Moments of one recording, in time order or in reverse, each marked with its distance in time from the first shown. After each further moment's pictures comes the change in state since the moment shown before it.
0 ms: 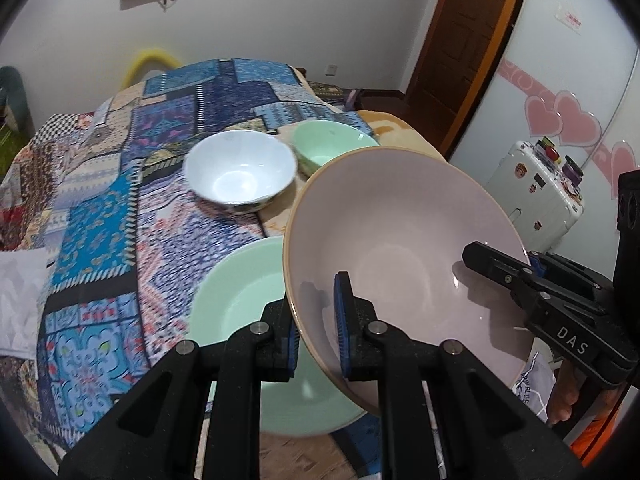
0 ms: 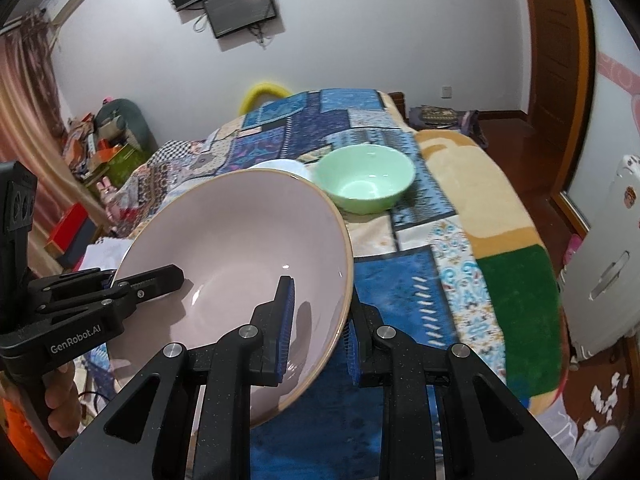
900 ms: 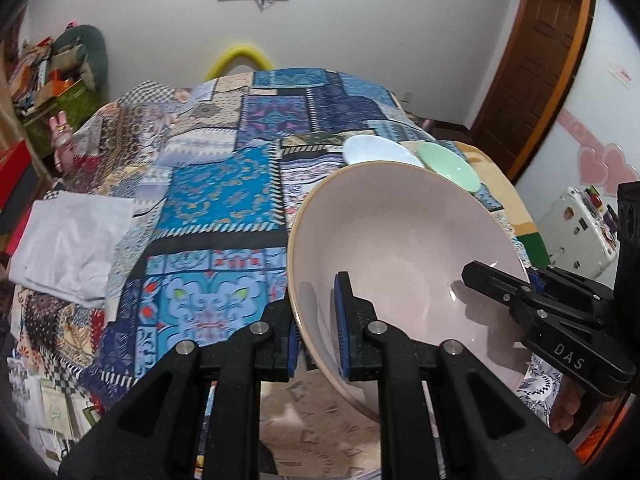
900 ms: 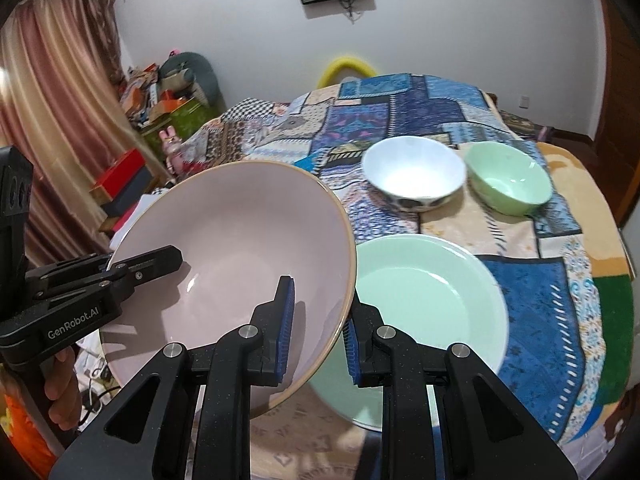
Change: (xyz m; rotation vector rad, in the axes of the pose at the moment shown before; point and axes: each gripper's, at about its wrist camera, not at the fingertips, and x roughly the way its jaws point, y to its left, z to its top) left arm -0.082 0.122 -0.060 -0.183 -0.074 0.175; right arm 0.041 0.126 -0.018 -0.155 0.074 0.159
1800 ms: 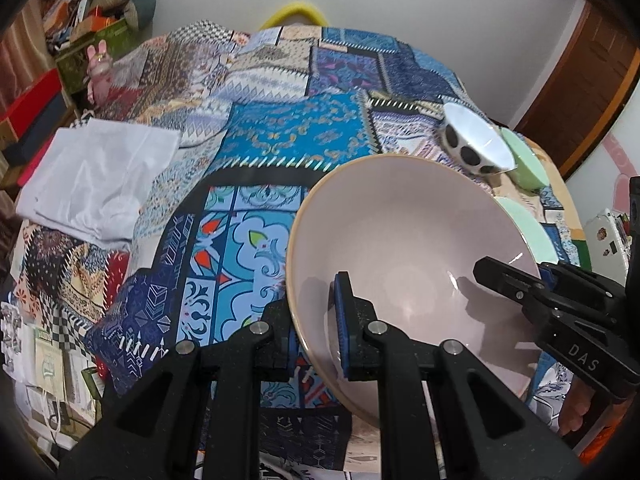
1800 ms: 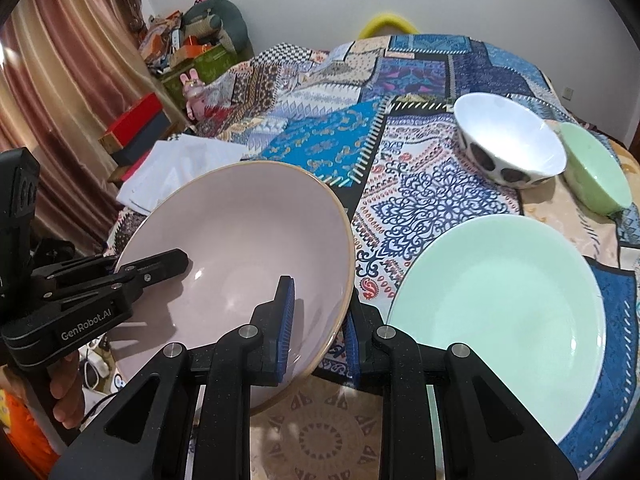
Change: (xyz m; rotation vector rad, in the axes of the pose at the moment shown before) left arm 0.047 0.095 -0.038 -0.155 0.116 0.071; right arm 0.084 0.051 -0.006 -0.077 0.167 0.047
